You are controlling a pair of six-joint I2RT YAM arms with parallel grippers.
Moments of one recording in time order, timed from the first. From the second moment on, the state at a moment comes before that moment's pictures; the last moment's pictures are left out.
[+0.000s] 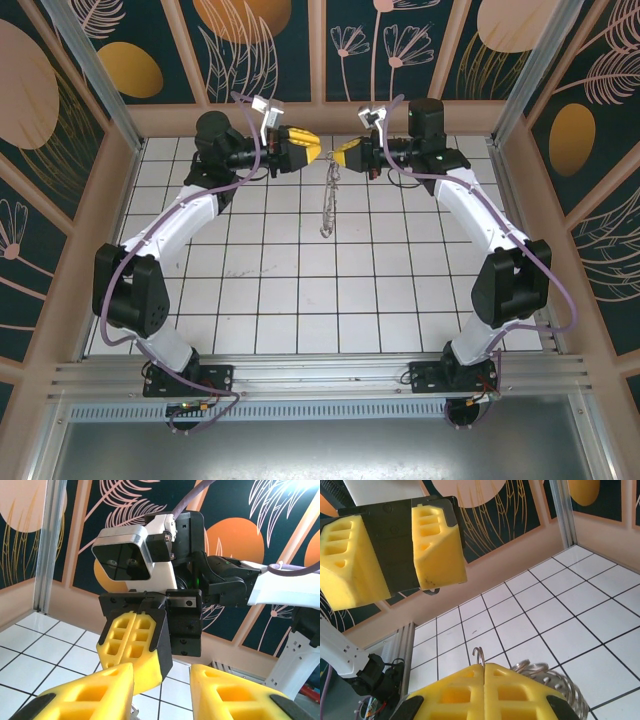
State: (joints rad) left arm -0.36 1.68 1.37 0.49 1.13 -0.51; right arm 0.31 1.67 1.52 -0.23 -1.12 0.04
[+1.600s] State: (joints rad) left arm -0.39 1.82 1.39 0.59 1.17 -0.63; right arm 0.33 1.67 1.52 -0.19 -1.13 0.07
